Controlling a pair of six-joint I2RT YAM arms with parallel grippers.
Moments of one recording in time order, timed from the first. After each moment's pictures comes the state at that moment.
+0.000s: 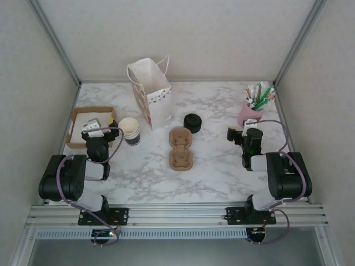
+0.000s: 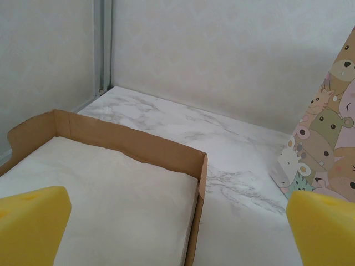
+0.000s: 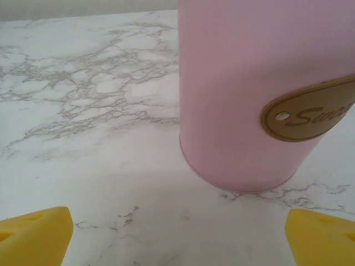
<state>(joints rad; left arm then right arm) 0.05 1.52 0.24 1.24 -0.20 -0.19 0.06 1.53 0.38 0.73 0.07 0.06</state>
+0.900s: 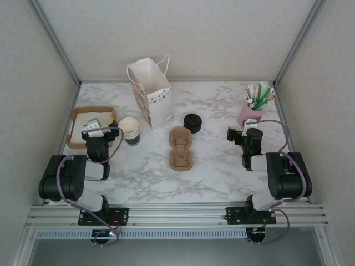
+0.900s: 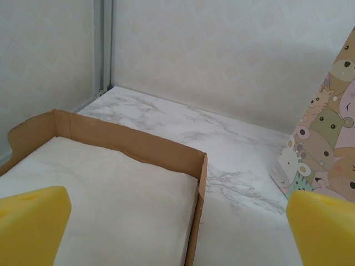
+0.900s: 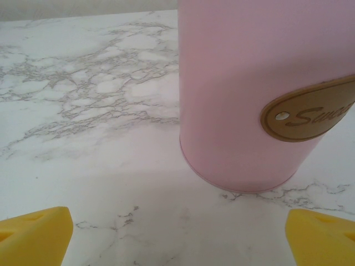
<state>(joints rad) 0.05 1.52 0.24 1.24 -0.20 -0.19 0.06 1.53 0.38 0.73 0.07 0.06</state>
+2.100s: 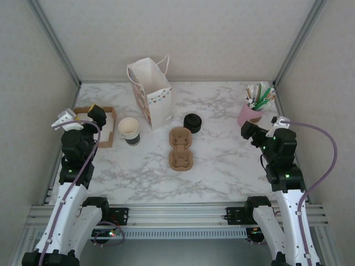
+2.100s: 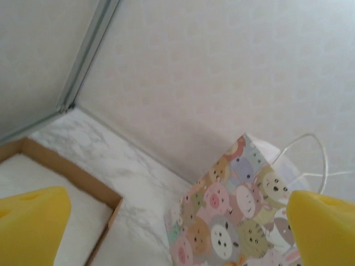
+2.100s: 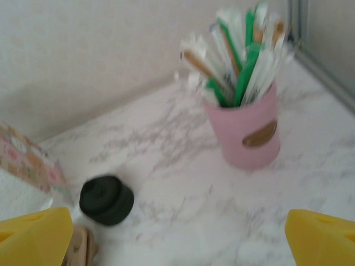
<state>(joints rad) 0.01 0.68 0.62 0.02 -0.22 -0.62 0.06 0.63 0.82 -0.60 -0.01 0.41</state>
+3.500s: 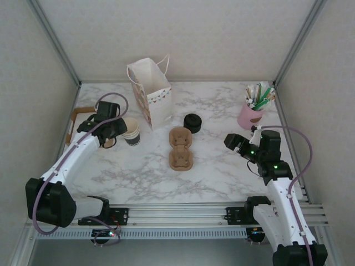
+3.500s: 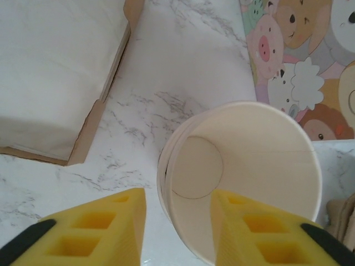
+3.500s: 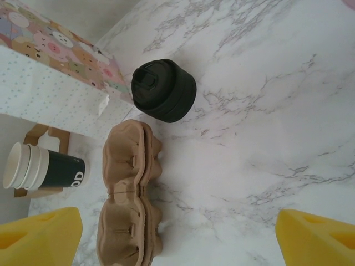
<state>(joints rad) -0.18 1.29 1.04 -0.70 -0.14 -0.58 0.06 0.73 0.62 -0.52 -0.44 0.56</state>
